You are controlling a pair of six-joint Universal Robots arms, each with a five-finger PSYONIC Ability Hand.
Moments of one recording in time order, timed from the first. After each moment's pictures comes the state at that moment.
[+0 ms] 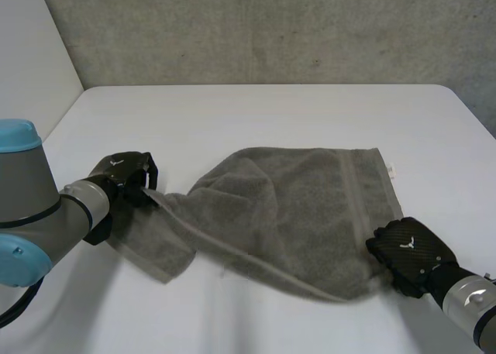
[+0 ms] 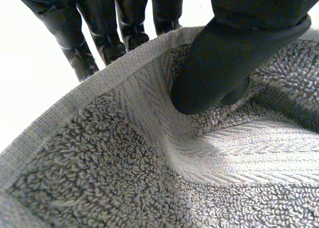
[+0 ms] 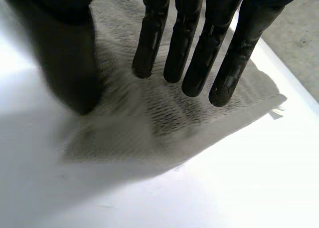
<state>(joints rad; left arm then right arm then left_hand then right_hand) 4.50 -2.03 -1.58 3.22 -1.36 3.20 1.53 -1.41 2.25 -0.31 1.00 2.29 1.19 1.22 1.22 1.22 1.02 0.80 0.80 0.80 0.80 0.60</state>
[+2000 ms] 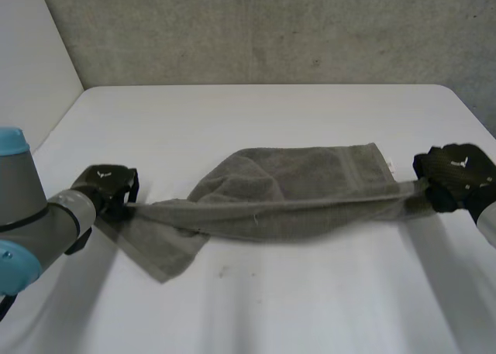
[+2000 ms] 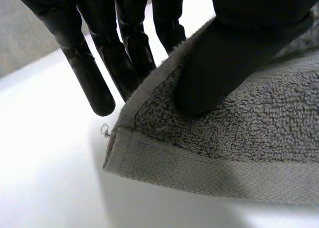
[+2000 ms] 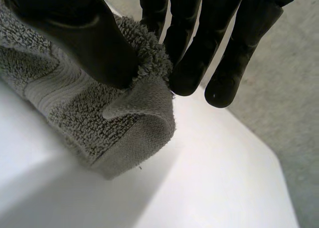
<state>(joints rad) 4.55 -2.02 -1.62 3.19 -1.40 3.46 1.50 -1.41 1.93 -0.29 1.12 2.62 1.17 1.19 1.19 1.19 1.00 1.34 1.34 1.33 1.34 1.16</state>
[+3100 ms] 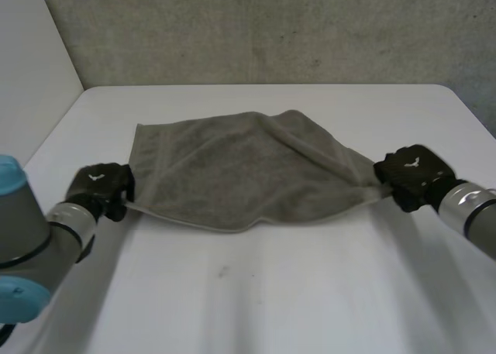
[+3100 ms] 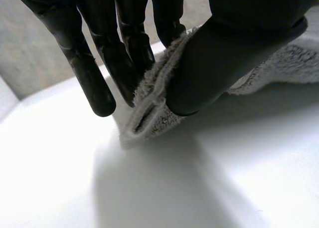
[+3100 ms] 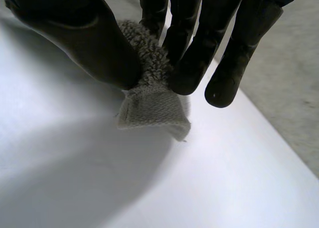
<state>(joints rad) 4.54 -1.93 -1.83 3.45 -1.46 3.31 1.62 -1.20 1.68 -0.10 1.09 2.45 1.20 1.22 1.22 1.22 1.03 1.34 1.34 1.35 1.35 1.16</state>
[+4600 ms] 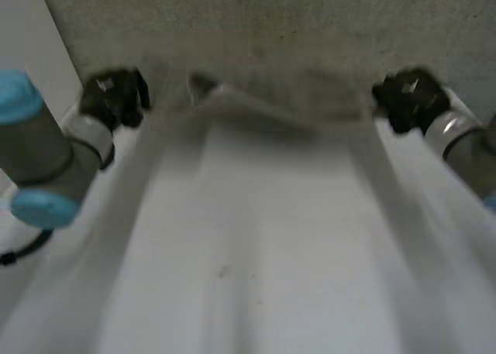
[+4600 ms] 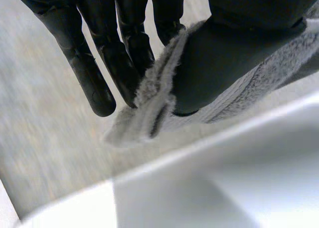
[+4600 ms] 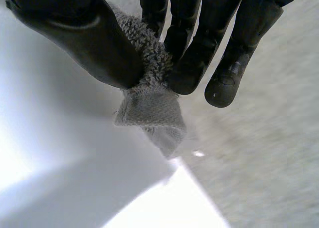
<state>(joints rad) 4.43 -2.07 -1.34 3.43 -1.49 3.17 1.74 -1.04 1.25 -0.13 1.23 2.56 1.20 1.22 1.22 1.22 1.03 1.34 1.34 1.35 1.35 1.17</state>
